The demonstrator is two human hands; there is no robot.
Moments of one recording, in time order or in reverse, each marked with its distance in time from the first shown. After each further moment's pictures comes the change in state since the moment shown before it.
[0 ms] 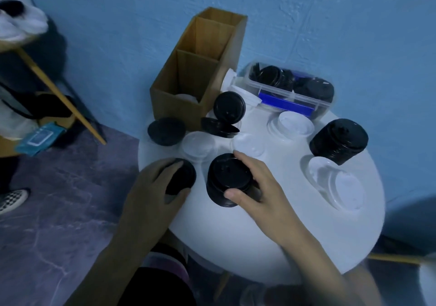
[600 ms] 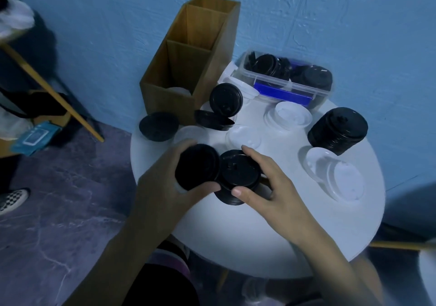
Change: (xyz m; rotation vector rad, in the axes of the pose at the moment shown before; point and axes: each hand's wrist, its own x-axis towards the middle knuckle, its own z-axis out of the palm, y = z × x) left_hand 0.014 0.053 -0.015 -0.387 -0.072 -0.032; right_hand -0.010 0.003 -0.018 -0.045 0.019 0.034
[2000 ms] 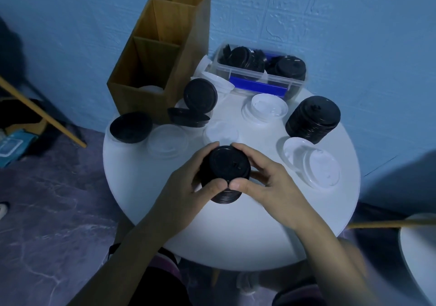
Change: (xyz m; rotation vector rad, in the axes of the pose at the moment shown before) left_hand 0.013 0.008 0.060 -0.356 -0.358 -0.041; right_hand -0.002 0.006 -0.031 0.267 -0.035 0.123
